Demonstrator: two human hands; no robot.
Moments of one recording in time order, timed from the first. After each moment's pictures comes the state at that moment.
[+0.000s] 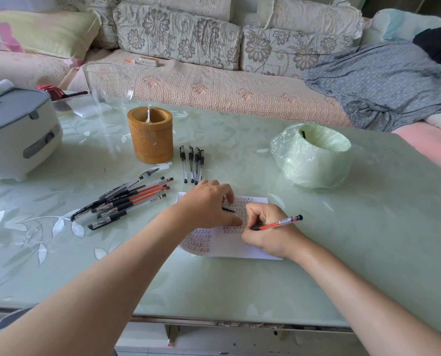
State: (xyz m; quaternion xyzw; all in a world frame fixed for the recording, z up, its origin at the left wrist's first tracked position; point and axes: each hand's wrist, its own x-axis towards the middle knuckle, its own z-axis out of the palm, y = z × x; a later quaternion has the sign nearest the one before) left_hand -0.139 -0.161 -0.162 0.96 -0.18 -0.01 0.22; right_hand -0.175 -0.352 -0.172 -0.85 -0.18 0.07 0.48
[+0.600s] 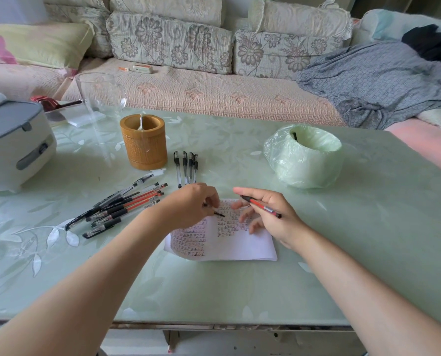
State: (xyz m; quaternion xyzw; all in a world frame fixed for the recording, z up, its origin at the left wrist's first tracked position) left_hand -0.136 -0.140 -0.150 0.95 -0.20 -0.05 0.24; right_hand -0.160 -0.356 -0.151 -0.73 -0.09 0.11 0.67
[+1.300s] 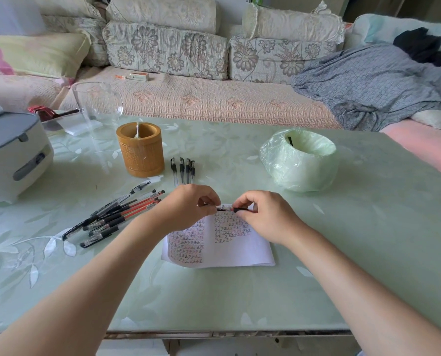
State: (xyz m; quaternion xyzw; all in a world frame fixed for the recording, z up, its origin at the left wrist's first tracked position) left_hand -0.138 -0.138 -0.138 0.93 -0.20 -0.02 0.31; right_hand -0.153 -0.356 -0.138 -0.94 -0.12 -0.01 0.31
